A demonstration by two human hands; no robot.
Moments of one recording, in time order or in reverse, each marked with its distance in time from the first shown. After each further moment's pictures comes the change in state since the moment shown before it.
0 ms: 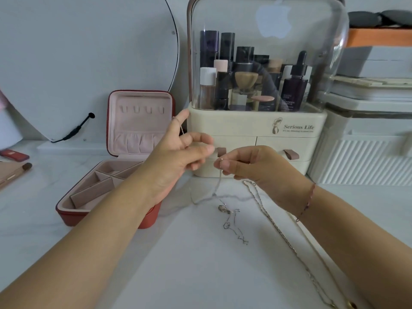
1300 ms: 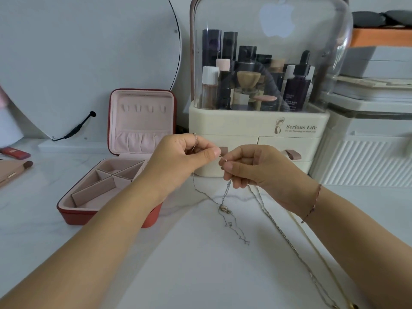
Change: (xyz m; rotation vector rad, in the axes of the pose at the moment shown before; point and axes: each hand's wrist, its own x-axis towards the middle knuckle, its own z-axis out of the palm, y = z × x) left_hand -0.005 0.001 0.006 0.431 0.090 0.090; right_hand -0.001 0.000 -0.002 0.066 -0.036 0.012
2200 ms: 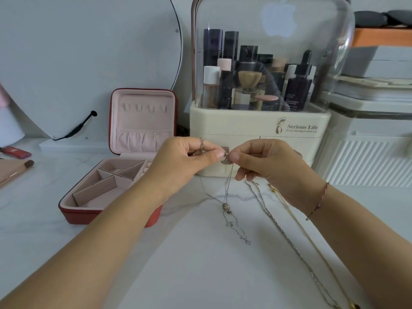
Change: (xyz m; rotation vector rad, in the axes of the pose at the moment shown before) left_hand -0.002 0.000 0.002 0.011 -0.043 0.000; right_hand 0.000 -0.003 -0.005 -0.067 0.132 -0.037
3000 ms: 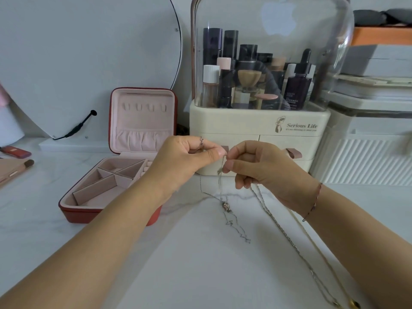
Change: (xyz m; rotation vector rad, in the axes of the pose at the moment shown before) left_hand 0.001 0.001 0.002 -0.073 0.025 -0.054; right_hand 0.001 0.004 0.006 0.066 -0.081 0.040
